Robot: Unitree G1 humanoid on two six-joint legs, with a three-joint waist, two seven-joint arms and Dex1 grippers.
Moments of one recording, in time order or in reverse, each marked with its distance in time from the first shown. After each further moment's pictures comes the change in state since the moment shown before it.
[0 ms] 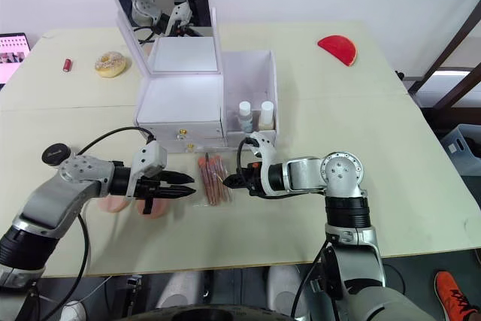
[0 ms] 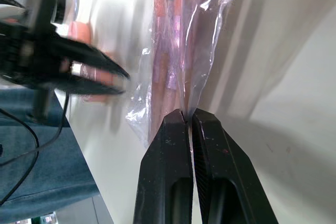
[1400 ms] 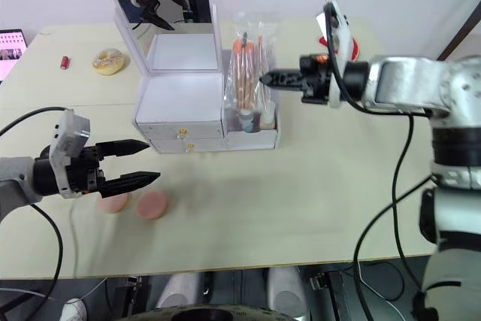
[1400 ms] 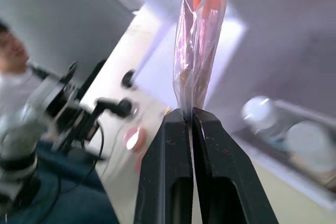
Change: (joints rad) left arm 0.167 0.123 0.512 -0.257 -0.436 0.287 0.186; right arm -0.500 -0.637 0.189 0.242 0.678 -0.339 -0.064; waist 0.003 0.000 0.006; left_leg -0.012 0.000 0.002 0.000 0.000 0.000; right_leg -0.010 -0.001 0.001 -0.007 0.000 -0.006
